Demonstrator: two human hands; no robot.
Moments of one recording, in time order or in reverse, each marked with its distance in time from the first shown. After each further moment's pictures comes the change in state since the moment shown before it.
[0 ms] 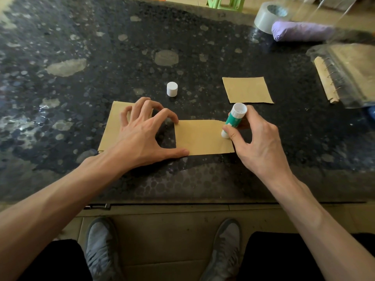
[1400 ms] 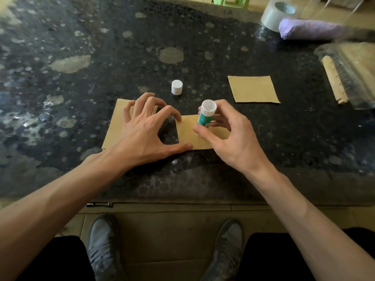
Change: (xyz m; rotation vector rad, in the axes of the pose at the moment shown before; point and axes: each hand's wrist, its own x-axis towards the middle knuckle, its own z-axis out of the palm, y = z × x) left_hand 0.001 -0.003 0.001 -0.003 0.066 0.014; right_hand 0.018 -0.032 0.032 0.349 -0.164 -0.027
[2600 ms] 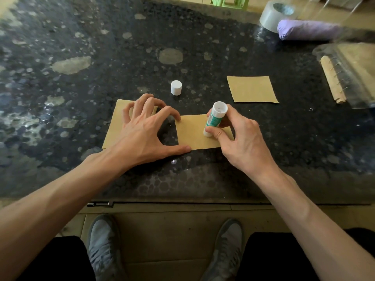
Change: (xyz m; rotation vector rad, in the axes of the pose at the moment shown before) left_hand -0.001 -0.001 0.001 0.007 -0.023 -0.012; right_hand -0.008 0.007 -0.011 -0.256 0.026 0.003
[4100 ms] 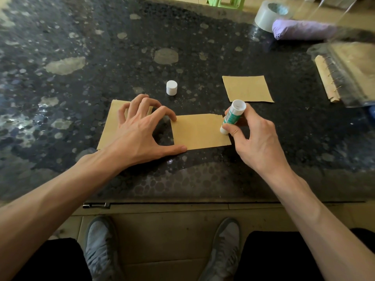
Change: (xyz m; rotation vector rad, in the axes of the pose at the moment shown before) left_hand 0.001 0.003 -0.003 -0.009 -0.023 -0.010; right_hand -0.008 0.020 -0.023 -0.069 0.069 0.090
